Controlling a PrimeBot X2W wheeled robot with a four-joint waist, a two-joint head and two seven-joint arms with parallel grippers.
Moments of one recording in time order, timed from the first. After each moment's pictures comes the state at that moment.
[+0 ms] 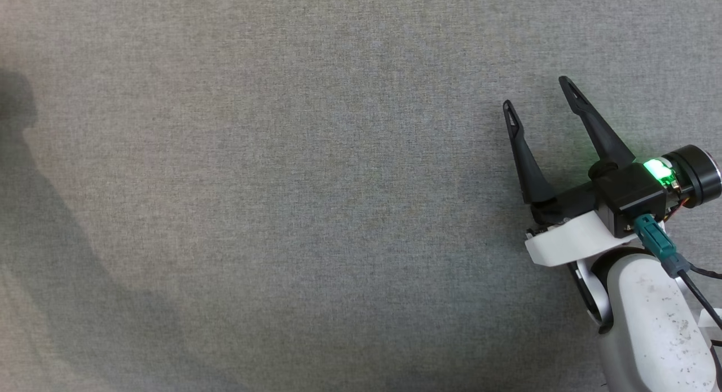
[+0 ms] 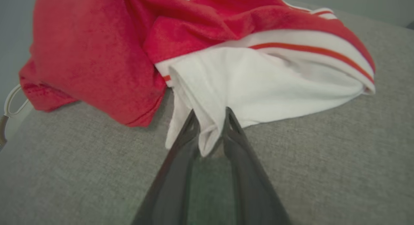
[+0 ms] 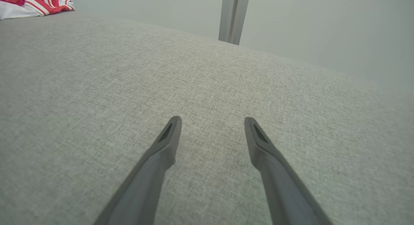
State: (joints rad) left arm -1.13 0.46 -0.21 1.17 -0.65 -0.13 -0.04; right arm -0.32 -0.06 0.10 -0.15 -0.13 0.13 -0.09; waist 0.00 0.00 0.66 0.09
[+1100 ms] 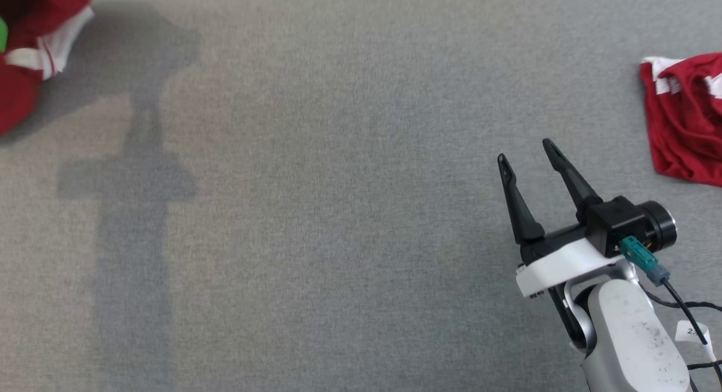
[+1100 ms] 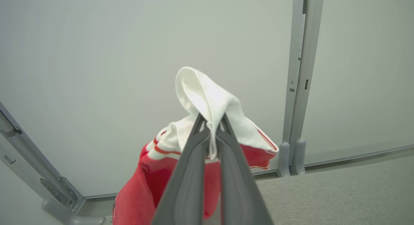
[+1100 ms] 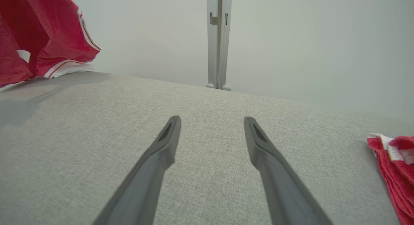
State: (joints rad) left arm -1.16 0.60 -0.52 0.71 -0.72 -0.13 -0.07; right arm -0.29 -0.05 0.09 0.15 0.04 0.13 -0.24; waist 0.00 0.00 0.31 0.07
